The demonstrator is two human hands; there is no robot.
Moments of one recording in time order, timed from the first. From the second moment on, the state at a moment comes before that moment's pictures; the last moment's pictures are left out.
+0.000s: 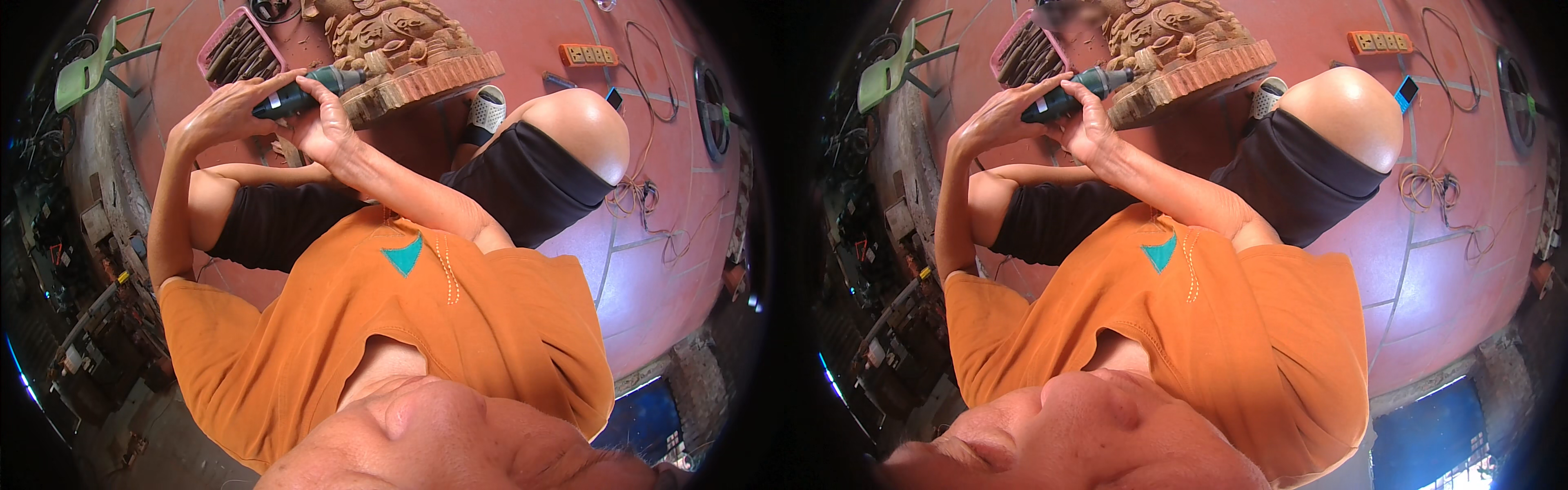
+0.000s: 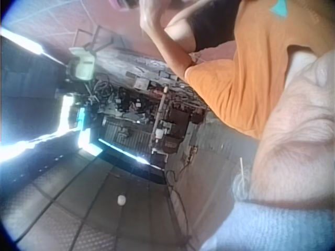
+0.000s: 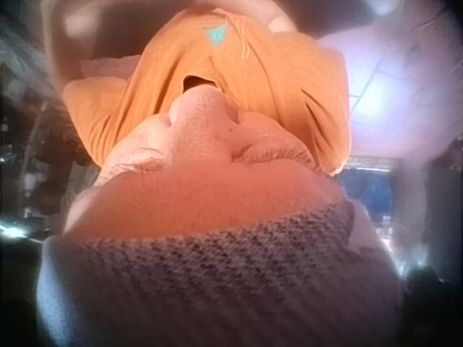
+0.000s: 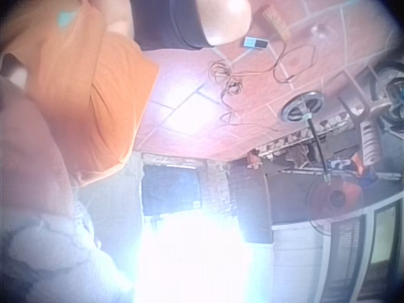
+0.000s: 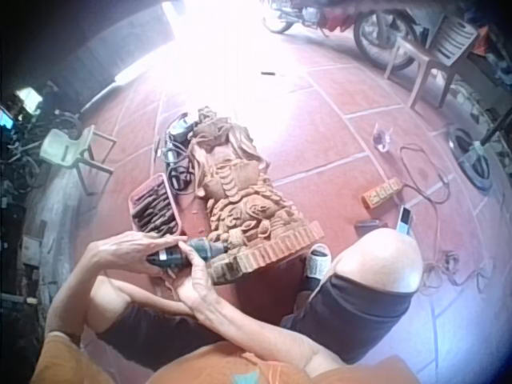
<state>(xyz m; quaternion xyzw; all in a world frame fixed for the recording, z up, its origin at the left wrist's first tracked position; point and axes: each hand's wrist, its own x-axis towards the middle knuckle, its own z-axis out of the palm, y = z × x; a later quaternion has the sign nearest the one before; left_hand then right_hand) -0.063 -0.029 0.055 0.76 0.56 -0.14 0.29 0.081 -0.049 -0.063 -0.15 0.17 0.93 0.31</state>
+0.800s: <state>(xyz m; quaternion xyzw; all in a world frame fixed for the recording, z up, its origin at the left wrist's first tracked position) -0.057 -0.036 0.066 0.75 0.59 -0.14 0.27 0.082 -0.045 -0.056 -0.14 0.15 0.93 0.31</state>
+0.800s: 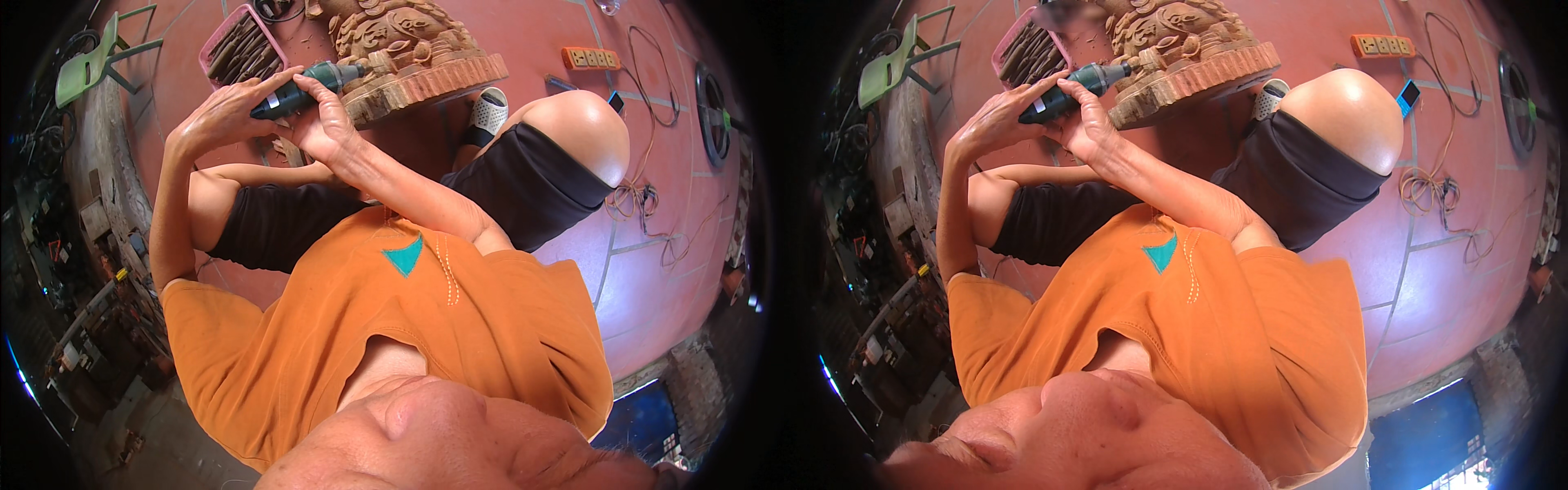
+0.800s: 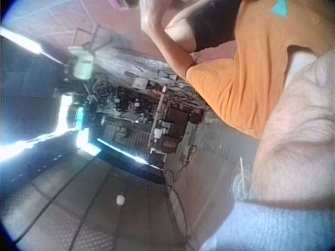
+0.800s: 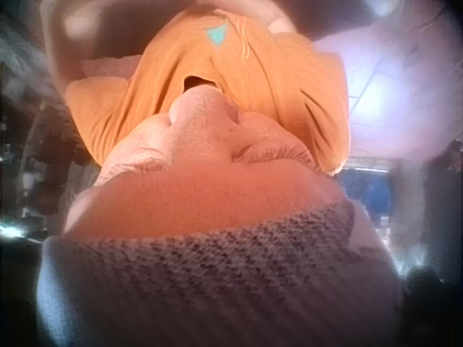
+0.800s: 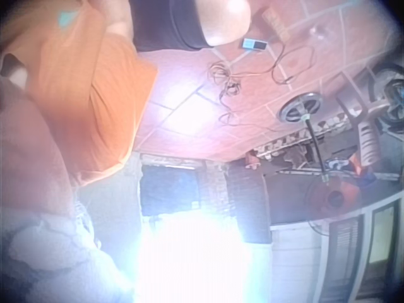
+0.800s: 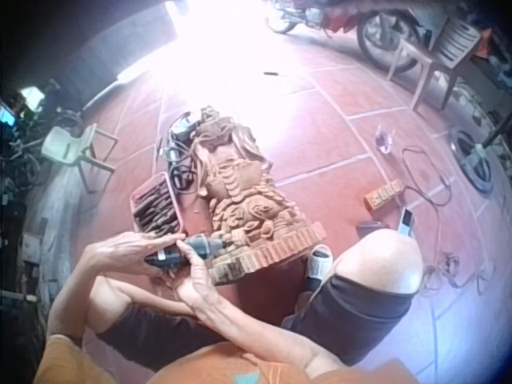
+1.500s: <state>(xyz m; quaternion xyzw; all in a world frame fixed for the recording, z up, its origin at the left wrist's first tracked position) -0.058 -0.029 0.059 0.76 0.56 -0.14 0.31 0.081 -0.050 -0.062 -0.18 0.15 0.92 0.31</state>
